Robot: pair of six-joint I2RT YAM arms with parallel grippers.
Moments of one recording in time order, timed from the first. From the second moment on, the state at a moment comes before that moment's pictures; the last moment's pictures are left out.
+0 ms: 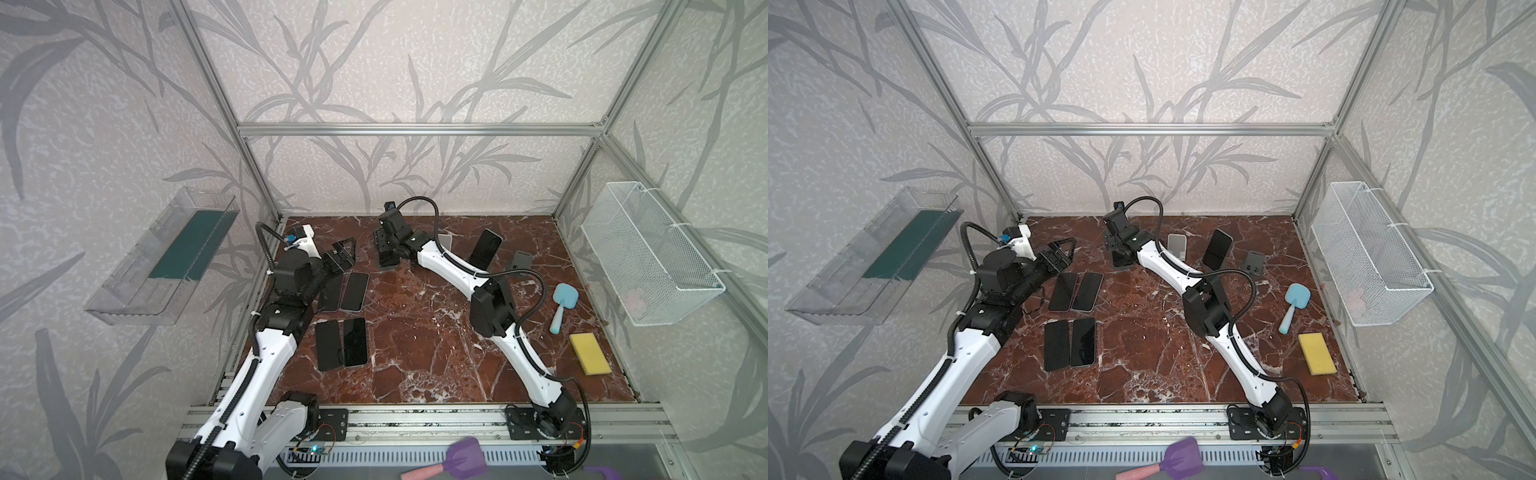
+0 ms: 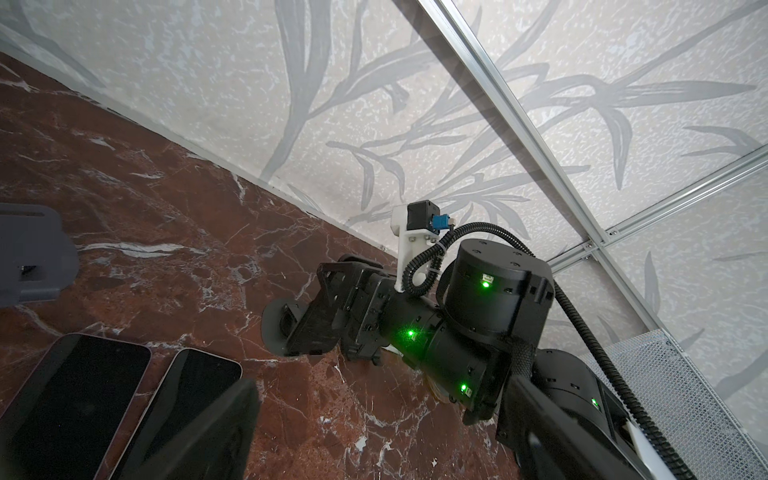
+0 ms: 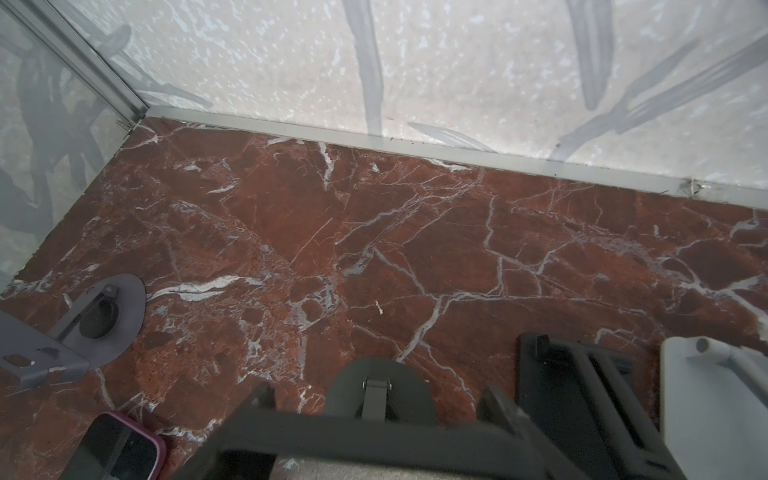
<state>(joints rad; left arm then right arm) -0.12 0.97 0.81 -0.04 0.20 -0.72 0.74 2.55 2.42 -0.51 0.28 0.37</state>
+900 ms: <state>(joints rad) -0.12 0.97 0.81 -0.02 0.22 -0.74 0.77 2.20 1.96 -0.29 0.33 0.26</state>
